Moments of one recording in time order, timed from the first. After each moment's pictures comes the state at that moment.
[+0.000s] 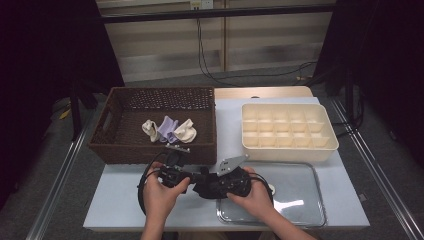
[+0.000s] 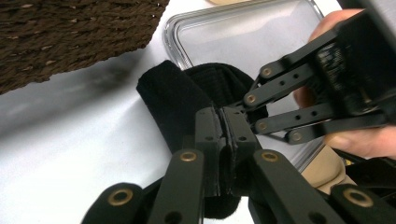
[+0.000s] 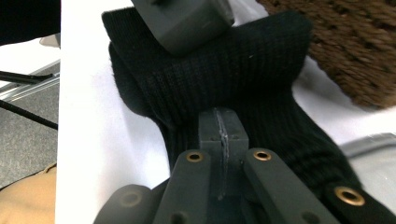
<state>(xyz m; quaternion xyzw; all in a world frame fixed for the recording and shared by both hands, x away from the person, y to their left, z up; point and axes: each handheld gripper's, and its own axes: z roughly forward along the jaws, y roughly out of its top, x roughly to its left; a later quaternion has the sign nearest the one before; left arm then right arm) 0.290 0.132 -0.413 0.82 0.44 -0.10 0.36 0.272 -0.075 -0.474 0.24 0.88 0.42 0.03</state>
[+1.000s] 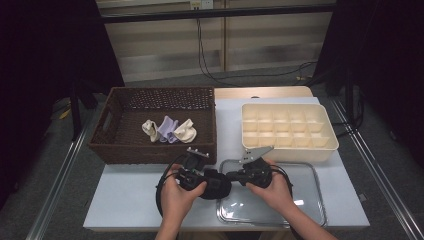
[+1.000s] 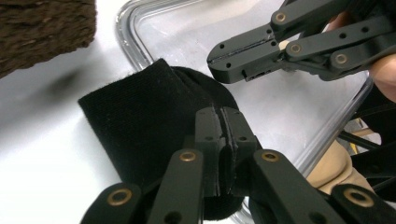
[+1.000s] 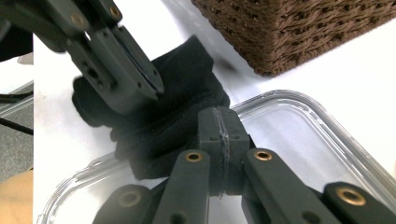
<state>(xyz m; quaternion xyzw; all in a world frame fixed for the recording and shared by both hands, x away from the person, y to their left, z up) 0.287 0.088 -0.432 0.84 0.41 -0.11 0.33 0.281 -0.130 -0.460 0.29 0.86 0.43 0.05</state>
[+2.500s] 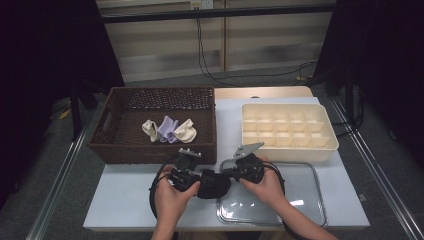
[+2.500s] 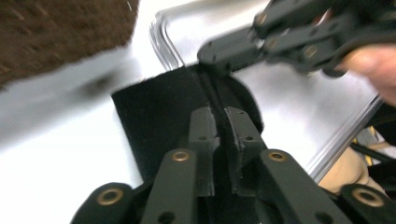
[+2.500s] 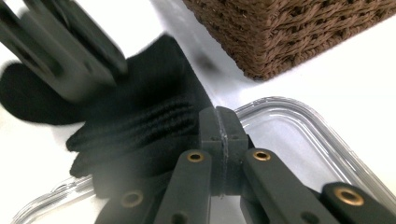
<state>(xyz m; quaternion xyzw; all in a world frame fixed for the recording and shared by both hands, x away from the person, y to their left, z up) 0.286 0.104 -0.433 0.84 0.42 -0.08 0.34 0.299 -0.116 -0.468 0.29 0.87 0.40 0.05</state>
